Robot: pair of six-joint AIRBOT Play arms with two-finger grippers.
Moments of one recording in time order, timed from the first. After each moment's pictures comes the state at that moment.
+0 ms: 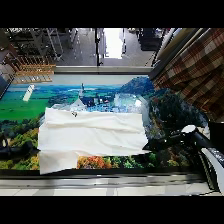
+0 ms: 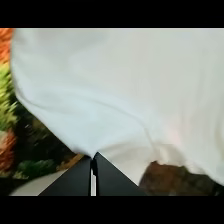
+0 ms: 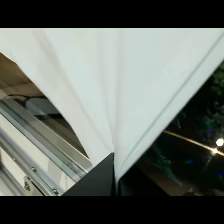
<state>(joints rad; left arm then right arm) 0.68 -1.09 0.68 0.88 -1.22 -1.16 -0.21 -1.30 0.78 -0.74 1.35 0.92</state>
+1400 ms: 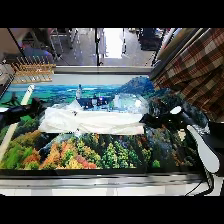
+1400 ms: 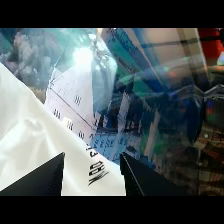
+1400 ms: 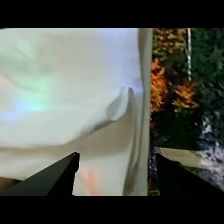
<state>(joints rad) 0.43 -1.75 1.39 0.41 -0.92 -1.20 -0.13 -1.68 1.23 -0.86 1.01 1.29</state>
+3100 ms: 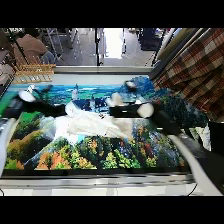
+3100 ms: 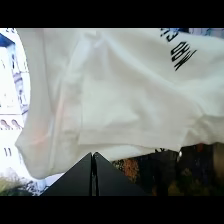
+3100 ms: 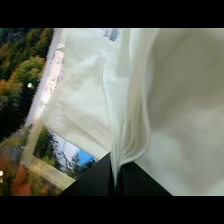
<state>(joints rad) 0.12 -1.57 1.51 1.00 -1.22 -1.34 0.50 -1.52 1.39 -1.05 0.70 1.60</state>
